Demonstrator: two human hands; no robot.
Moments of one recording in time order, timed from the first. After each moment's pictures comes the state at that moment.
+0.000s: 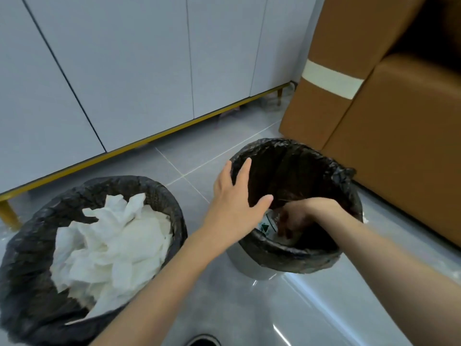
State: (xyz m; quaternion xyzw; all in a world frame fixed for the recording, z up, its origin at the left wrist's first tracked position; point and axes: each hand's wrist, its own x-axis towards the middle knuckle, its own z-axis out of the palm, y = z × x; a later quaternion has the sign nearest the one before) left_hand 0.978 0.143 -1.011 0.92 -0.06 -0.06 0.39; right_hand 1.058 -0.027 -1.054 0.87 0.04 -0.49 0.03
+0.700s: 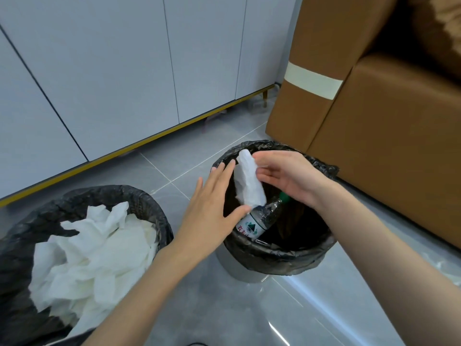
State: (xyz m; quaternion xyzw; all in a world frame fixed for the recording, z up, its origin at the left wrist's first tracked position) left_hand 0.979 0.156 -1.020 0.92 -0.16 0.03 0.36; right_hand 1.041 -0.018 -0.977 0.67 -0.05 -0.16 -0.72
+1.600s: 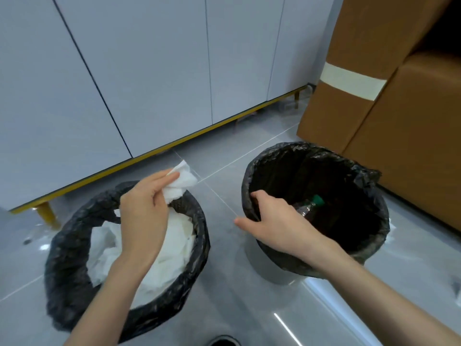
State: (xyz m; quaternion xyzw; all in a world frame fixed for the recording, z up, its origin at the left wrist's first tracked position) left_hand 0.952 0.265 -1.012 0.87 0.07 0.28 0.39; right_hand 0.974 0.056 -0.996 0.96 0.11 -0.13 -0.22
